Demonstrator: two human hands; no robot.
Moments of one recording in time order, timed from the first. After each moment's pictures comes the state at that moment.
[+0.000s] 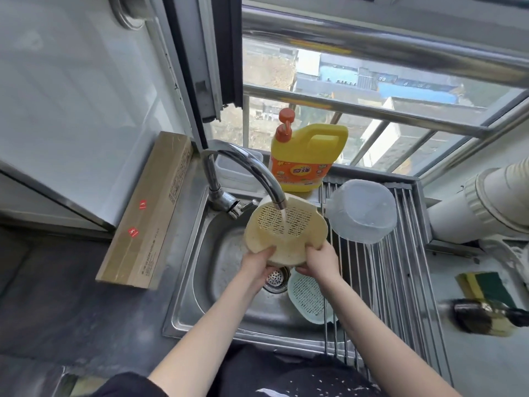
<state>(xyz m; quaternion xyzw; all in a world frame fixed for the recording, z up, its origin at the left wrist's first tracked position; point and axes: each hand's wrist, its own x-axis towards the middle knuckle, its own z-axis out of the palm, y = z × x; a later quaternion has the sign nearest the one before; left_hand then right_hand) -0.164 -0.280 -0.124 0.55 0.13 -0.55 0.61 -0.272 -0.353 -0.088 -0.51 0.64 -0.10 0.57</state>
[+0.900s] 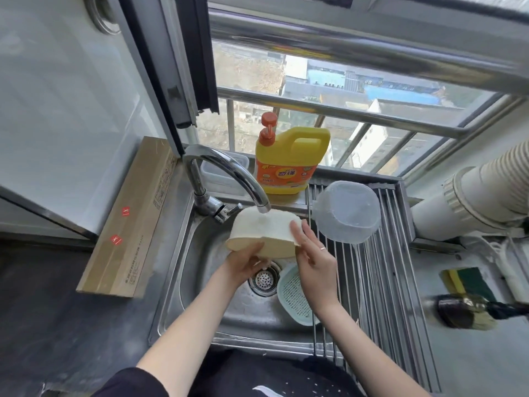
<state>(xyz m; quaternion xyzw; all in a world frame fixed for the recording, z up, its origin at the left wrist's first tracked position) -0.147 -0.289 -0.126 0.53 0.13 -0.61 0.57 -0.297 -0.333 -0.073 -0.76 0.41 -0.31 0.40</state>
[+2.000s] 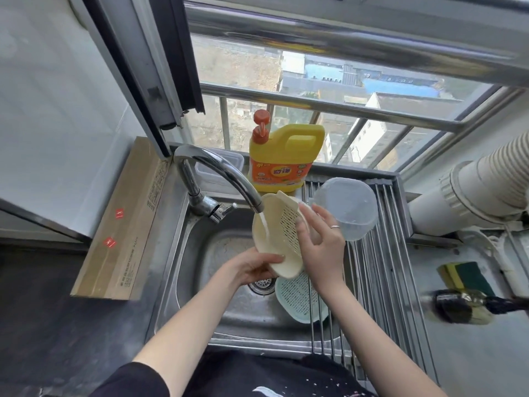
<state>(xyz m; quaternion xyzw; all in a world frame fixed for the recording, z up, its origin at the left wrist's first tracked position) -0.159 -0.306 -0.126 0.55 -0.01 -0.73 0.40 -0.286 -0.359 -0.042 -0.72 0.48 -0.34 0.36</state>
